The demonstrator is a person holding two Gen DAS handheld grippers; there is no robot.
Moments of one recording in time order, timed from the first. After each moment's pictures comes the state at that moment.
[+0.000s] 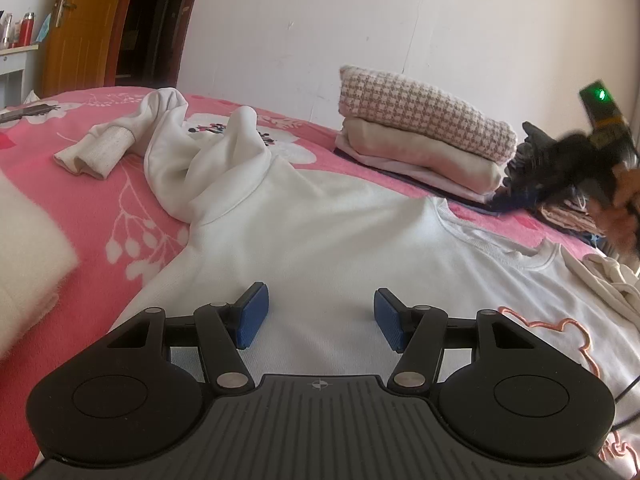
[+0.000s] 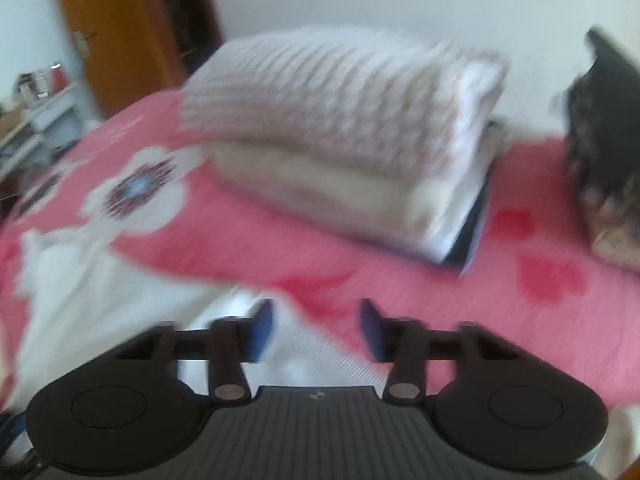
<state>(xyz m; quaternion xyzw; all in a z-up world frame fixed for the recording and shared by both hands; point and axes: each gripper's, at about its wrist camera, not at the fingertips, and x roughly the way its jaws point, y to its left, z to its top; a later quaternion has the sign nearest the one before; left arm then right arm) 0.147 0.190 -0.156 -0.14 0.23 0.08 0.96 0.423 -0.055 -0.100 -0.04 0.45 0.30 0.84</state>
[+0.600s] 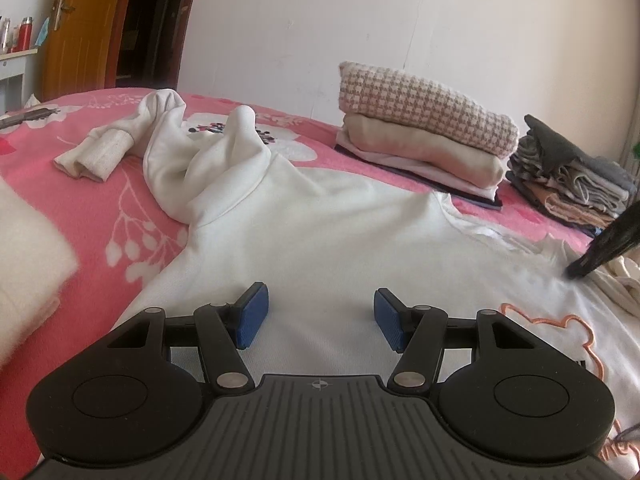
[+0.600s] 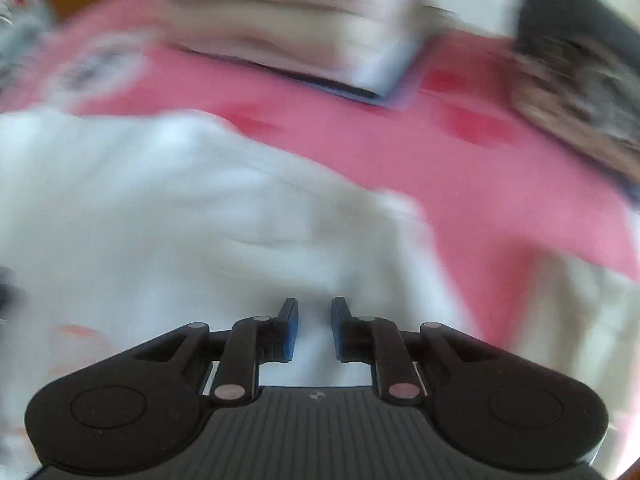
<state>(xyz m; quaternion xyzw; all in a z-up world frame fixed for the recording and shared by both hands) 0.149 0.187 -0.155 -0.13 0.24 0.08 0.96 0.377 -0.129 -0.114 -0.10 0.51 0.15 0.84</state>
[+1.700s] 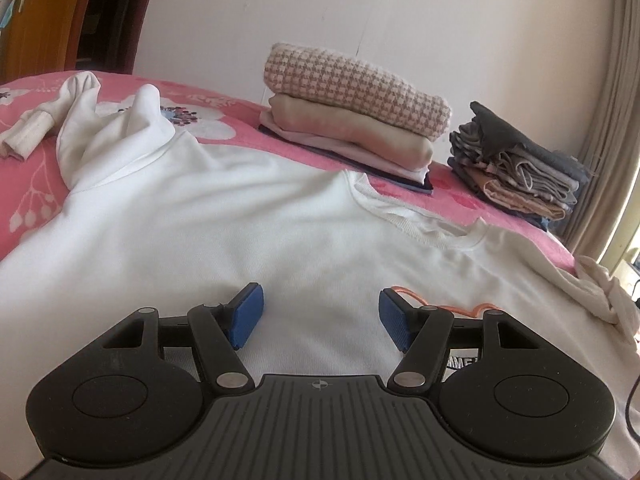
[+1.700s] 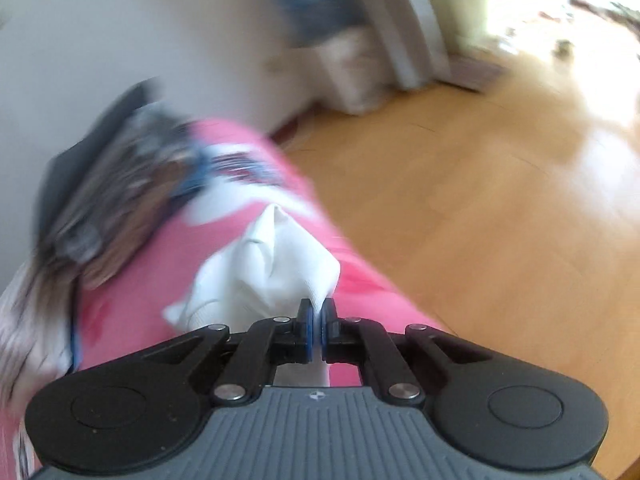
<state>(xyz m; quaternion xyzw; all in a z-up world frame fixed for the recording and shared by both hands) 0.164 0.132 -0.161 -0.15 0.24 0.02 0.96 0.267 -0.426 -0.128 0.34 0.35 -0.19 0.85</state>
